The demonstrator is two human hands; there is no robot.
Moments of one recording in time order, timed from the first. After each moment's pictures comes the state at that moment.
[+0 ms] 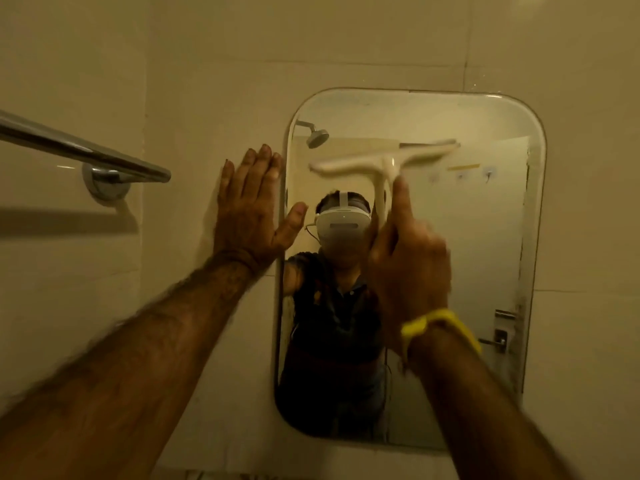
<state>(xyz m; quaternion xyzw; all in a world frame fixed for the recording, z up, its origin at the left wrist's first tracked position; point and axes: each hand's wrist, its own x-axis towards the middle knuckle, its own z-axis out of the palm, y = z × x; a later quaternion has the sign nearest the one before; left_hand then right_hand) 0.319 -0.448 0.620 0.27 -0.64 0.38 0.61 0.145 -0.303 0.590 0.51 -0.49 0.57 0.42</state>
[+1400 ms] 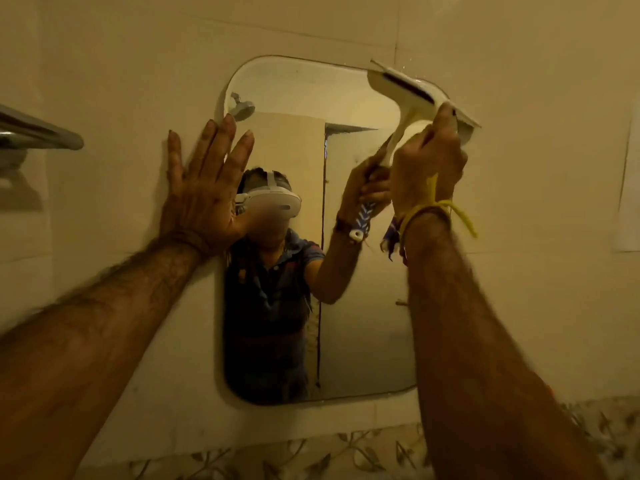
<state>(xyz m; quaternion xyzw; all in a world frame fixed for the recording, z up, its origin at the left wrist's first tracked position) 0.307 -0.453 0.617 0.23 -0.69 0.41 0.55 0.085 -0.282 0.669 0.30 -0.48 0.72 0.41</state>
